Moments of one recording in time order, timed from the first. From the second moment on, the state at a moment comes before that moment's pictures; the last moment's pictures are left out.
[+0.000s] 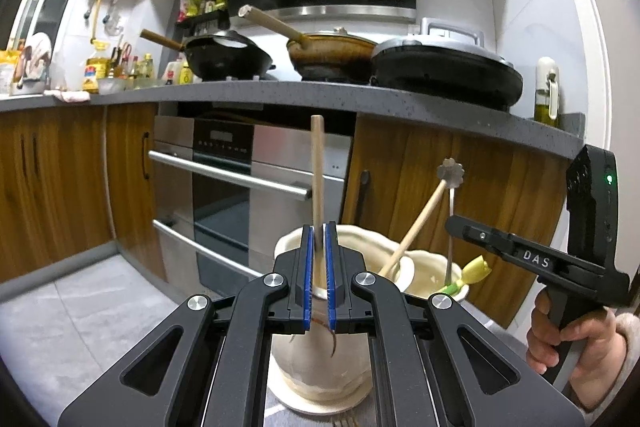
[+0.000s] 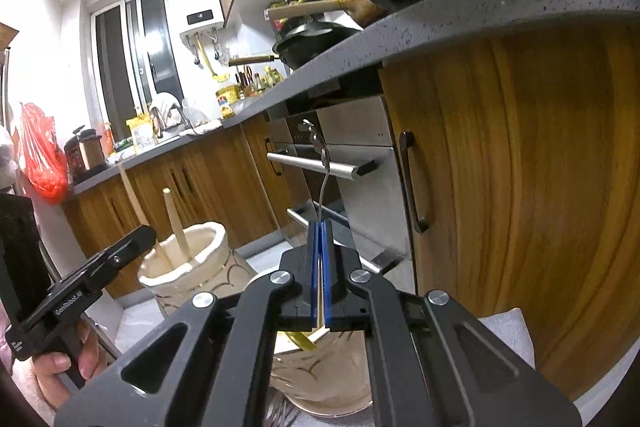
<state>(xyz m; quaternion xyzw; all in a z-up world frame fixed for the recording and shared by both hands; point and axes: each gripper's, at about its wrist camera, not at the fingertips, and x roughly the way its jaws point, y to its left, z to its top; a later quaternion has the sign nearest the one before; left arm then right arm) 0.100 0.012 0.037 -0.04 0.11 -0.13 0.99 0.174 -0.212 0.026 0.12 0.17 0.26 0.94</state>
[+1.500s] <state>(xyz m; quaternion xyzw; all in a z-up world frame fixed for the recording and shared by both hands) 0.038 0.014 0.035 -0.04 0.09 -0.03 0.99 0.088 -0.252 0.024 0.14 0.18 0.18 0.96</state>
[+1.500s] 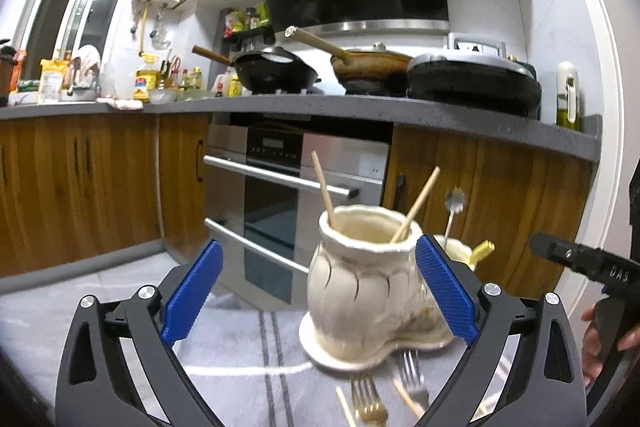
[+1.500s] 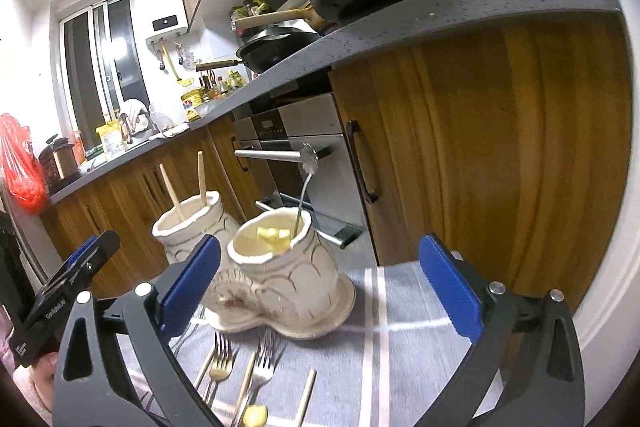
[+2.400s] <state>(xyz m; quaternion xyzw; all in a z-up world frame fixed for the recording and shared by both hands) -0.020 0.045 -0.018 -0.03 0.23 -0.01 0.97 0.027 -0.156 -0.029 0.00 0.31 0.25 0.92</state>
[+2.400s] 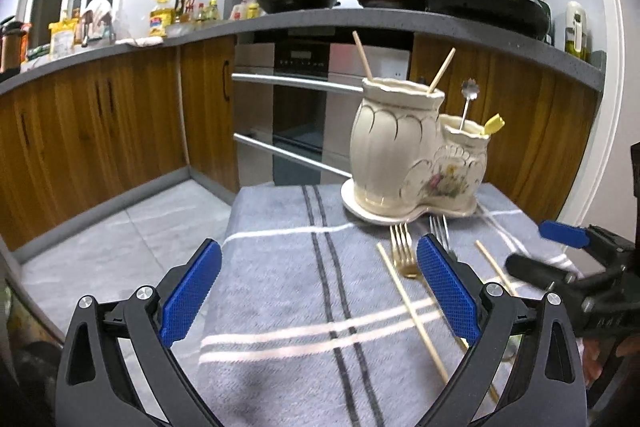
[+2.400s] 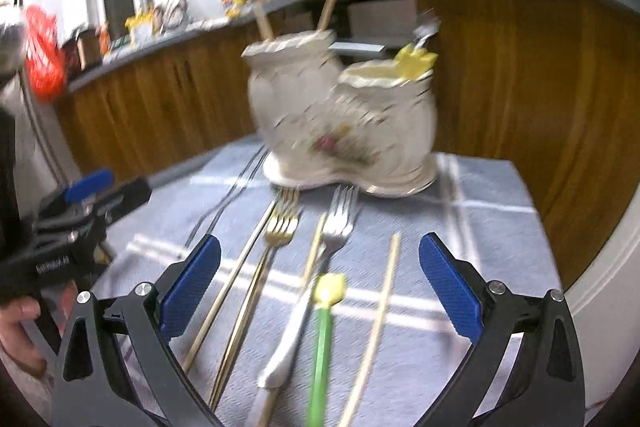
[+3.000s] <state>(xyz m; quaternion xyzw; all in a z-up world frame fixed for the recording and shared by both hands) -0.007 0.057 -0.023 -0.06 0.25 -0.01 0.97 0.050 -0.101 -0.059 -0.04 0.42 0.29 0.86</state>
